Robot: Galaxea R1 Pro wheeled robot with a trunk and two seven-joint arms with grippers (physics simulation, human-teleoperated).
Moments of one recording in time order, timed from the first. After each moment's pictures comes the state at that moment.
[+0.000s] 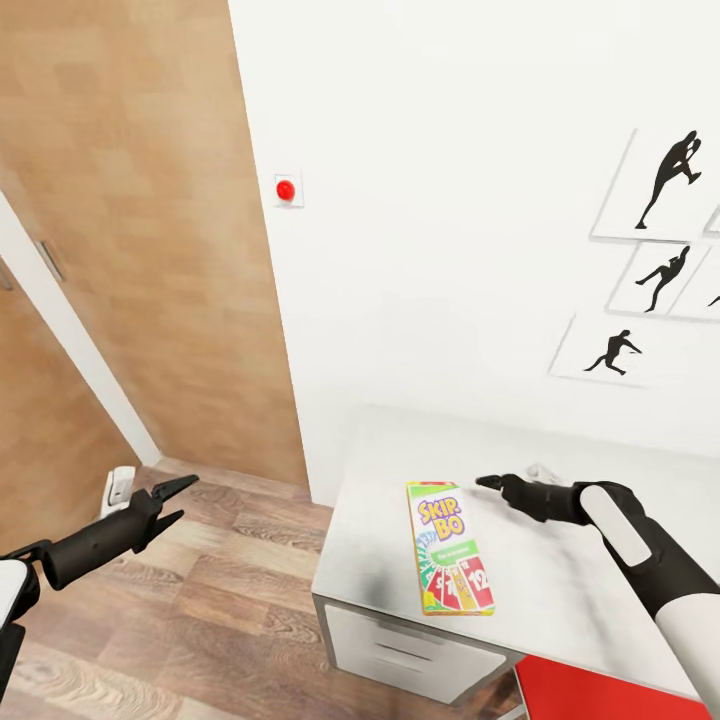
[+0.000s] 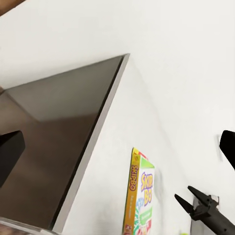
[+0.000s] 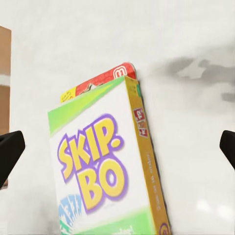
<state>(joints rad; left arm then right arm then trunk) -0.30 0.28 0.35 -1.46 1.27 0.98 -0.04 -0.70 -0.37 0.16 -0.92 -0.98 0.83 0.08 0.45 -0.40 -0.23</state>
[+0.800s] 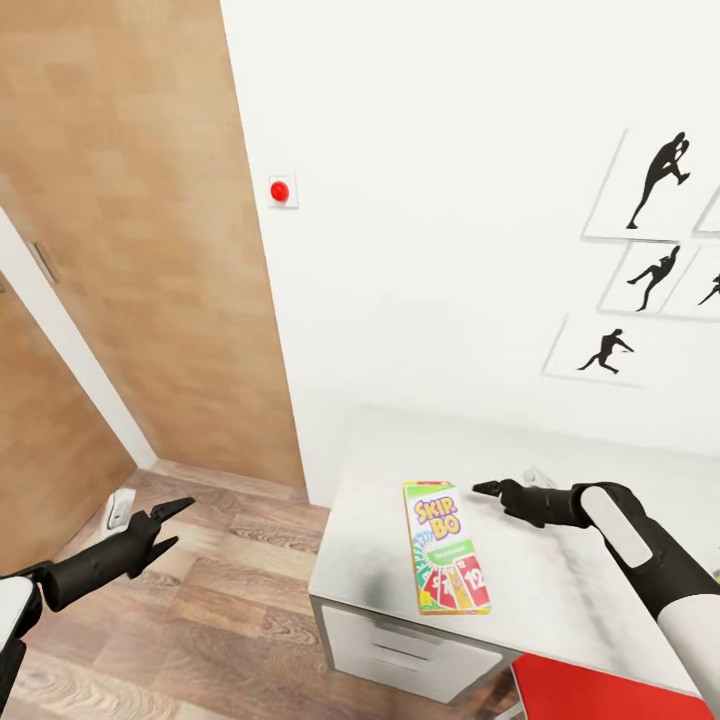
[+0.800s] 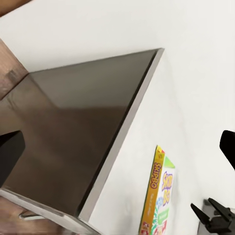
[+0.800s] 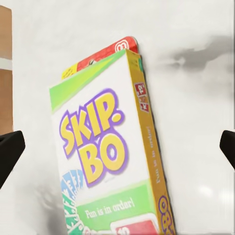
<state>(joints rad) -0.28 0.28 0.36 -1.33 1.24 0.96 -0.04 -0.69 -0.38 0.17 -0.92 -0.98 0.90 0.12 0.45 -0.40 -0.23</state>
